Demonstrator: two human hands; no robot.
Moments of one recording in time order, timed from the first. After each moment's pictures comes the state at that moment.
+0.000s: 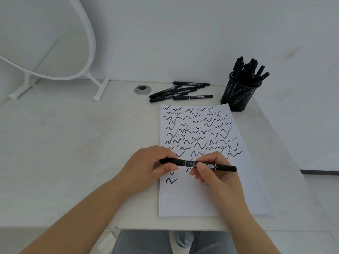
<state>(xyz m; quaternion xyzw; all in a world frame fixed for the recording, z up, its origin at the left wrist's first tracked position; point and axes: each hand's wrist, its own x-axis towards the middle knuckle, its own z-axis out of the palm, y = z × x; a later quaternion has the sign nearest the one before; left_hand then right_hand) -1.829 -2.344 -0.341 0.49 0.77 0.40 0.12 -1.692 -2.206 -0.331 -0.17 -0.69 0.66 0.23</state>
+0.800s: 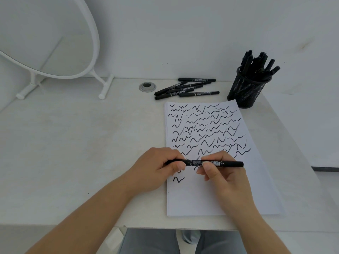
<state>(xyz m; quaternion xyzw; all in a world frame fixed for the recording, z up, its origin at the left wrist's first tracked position) -1.826 -2.342 -0.336 0.47 0.77 0.39 0.19 -1.692 -2.209 -0.330 -0.16 -0.72 0.63 0.25</state>
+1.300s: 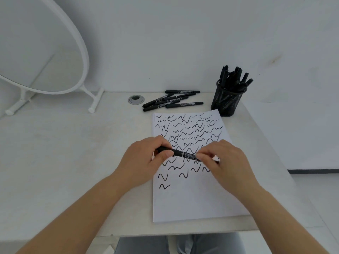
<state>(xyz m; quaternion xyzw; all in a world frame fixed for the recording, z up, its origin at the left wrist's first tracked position) -1.832 -2.327 -0.310 0.44 0.80 0.40 0.07 -1.699 -2.157 -0.298 -0.12 -0.93 0.25 0.23</state>
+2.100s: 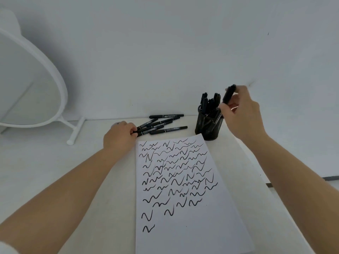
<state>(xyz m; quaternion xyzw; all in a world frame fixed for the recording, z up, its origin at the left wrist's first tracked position) -1.986 -2.249 -0.320 0.28 0.93 0.21 -0.05 -1.772 -2.023 -0.226 -0.21 -0.85 0.27 0.39</state>
